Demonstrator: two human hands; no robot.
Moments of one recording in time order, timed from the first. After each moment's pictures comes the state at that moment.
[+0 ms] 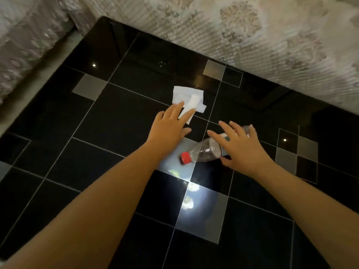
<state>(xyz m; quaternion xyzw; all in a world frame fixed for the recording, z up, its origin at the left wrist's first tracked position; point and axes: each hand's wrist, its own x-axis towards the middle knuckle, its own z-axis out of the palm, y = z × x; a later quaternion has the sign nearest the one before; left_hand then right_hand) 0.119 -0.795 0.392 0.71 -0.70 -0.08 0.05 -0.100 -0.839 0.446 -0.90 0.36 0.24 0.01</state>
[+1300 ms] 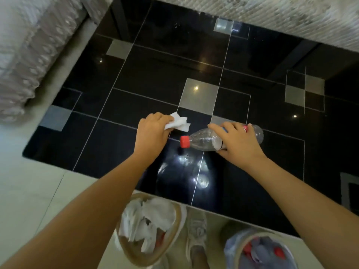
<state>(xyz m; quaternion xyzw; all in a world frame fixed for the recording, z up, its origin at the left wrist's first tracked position) 0.140 -0.549 0.409 0.73 -0.64 -0.10 0.20 -0.100 -0.613 0.445 -0.89 0.43 0.13 0.07</state>
